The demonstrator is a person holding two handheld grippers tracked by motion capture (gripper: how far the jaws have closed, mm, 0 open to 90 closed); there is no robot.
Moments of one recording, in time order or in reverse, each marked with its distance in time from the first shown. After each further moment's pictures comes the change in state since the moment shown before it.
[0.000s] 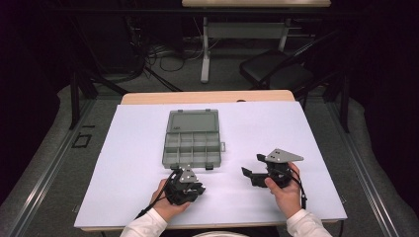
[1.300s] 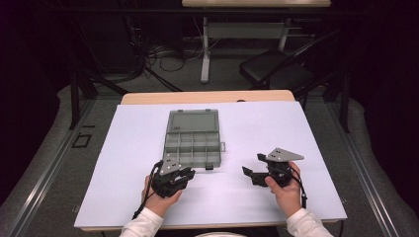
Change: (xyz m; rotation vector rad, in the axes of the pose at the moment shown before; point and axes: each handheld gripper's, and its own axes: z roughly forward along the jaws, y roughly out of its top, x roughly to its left) left arm 0.018 -0.001 -0.033 -0.217 0.150 -0.193; right arm -0.005 -0.001 0.002 0.000 -0.003 0.010
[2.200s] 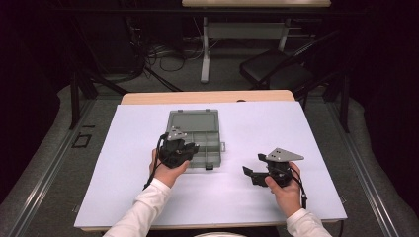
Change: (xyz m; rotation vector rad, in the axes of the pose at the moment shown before) left arm 0.025 0.074 0.025 0.014 0.041 -0.075; right arm 0.000 0.000 0.000 0.006 -0.017 0.005
